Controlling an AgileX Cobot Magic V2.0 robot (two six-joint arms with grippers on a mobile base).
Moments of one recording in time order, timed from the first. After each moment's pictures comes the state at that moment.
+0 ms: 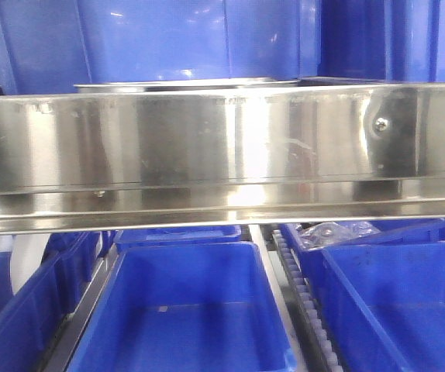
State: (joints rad) left arm -0.50 1.60 -1.68 0.16 1.04 -0.30; right arm 0.46 1.63 -1.78 0.09 1.07 0.19
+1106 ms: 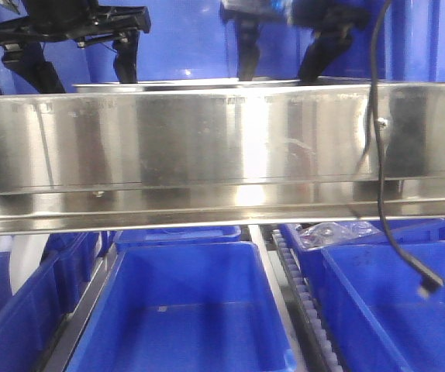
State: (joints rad) left arm -0.39 1.90 -1.71 0.05 0.96 -0.33; right arm 0.42 2.06 -1.95 0.01 0.98 0.23
